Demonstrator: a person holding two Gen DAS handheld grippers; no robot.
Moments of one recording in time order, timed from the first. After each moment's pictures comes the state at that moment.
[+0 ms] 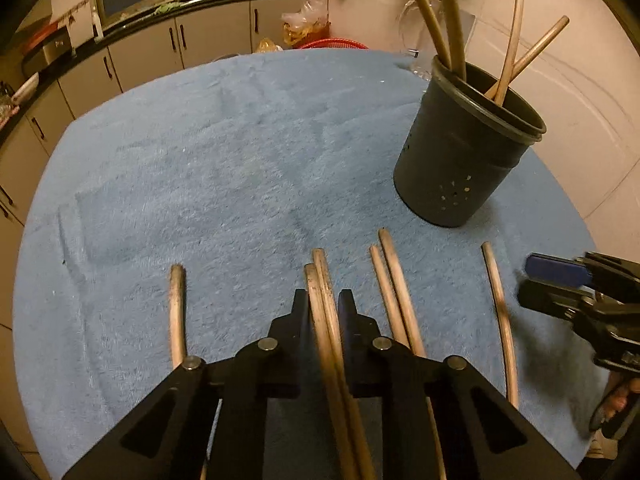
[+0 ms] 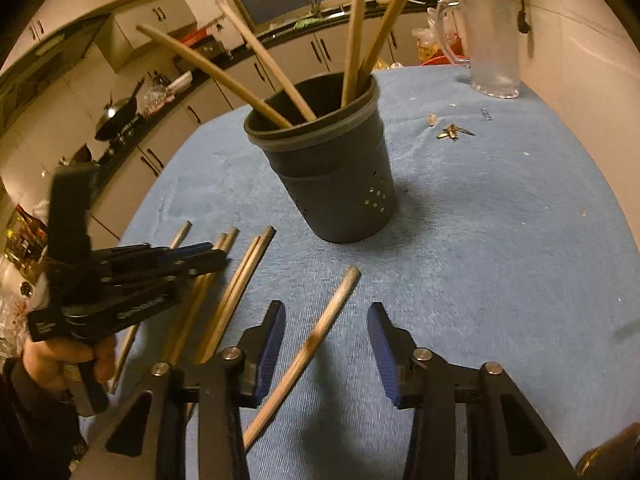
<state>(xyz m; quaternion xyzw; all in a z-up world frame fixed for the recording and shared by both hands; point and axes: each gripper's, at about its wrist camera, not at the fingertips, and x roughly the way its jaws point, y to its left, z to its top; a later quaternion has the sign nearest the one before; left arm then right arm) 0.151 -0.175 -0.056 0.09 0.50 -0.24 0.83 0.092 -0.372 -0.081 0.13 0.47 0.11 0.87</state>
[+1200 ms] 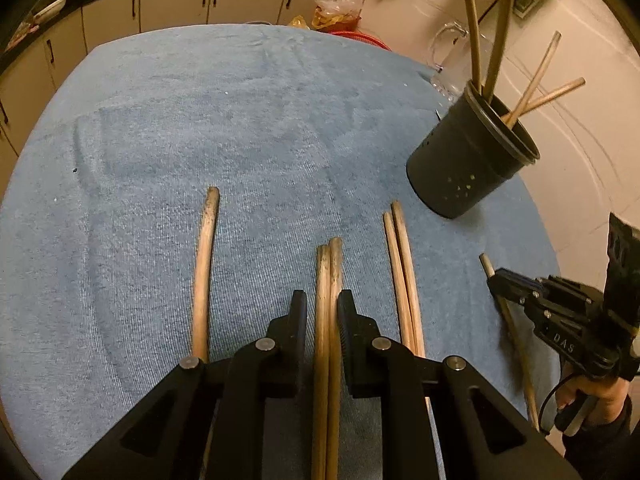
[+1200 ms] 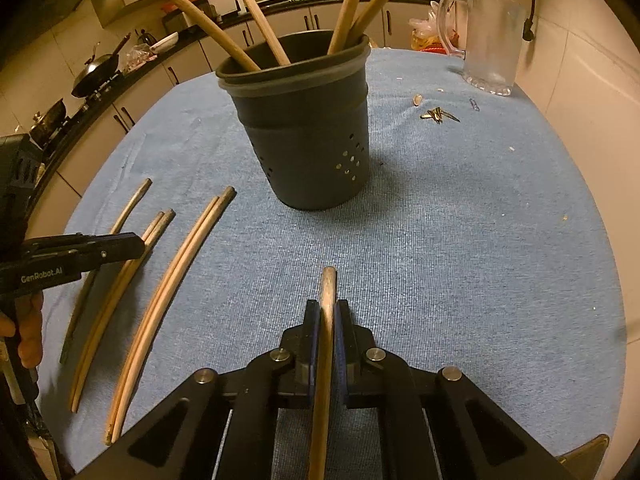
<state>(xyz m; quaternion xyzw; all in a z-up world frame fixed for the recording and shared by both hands) 0.133 -0.119 -0.052 -0.03 0.54 -0.23 0.81 0.089 -0.370 -0.096 0.05 0.50 0.08 0.86</state>
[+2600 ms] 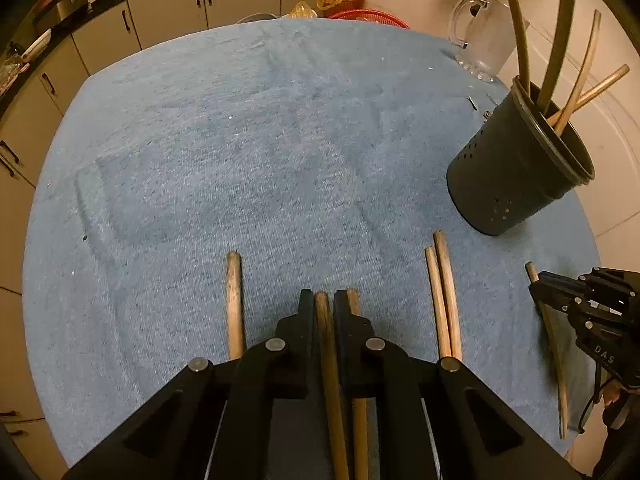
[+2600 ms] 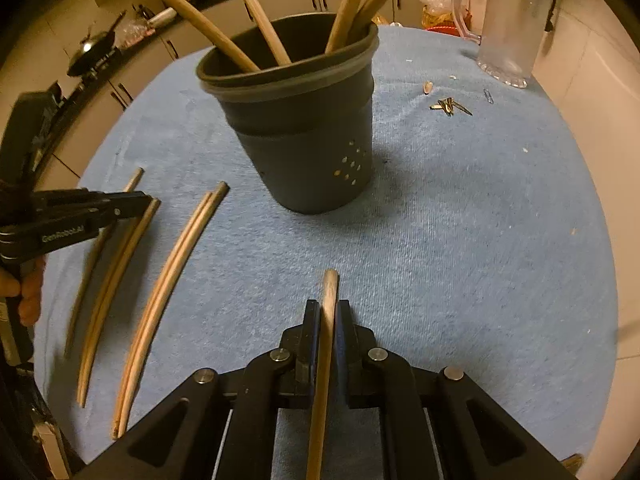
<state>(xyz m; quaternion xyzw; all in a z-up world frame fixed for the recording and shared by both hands) 0.185 -0.152 -0.054 0.06 0.57 -0.19 0.80 0.124 -0.373 -0.092 0.03 0.56 0.09 0.83</state>
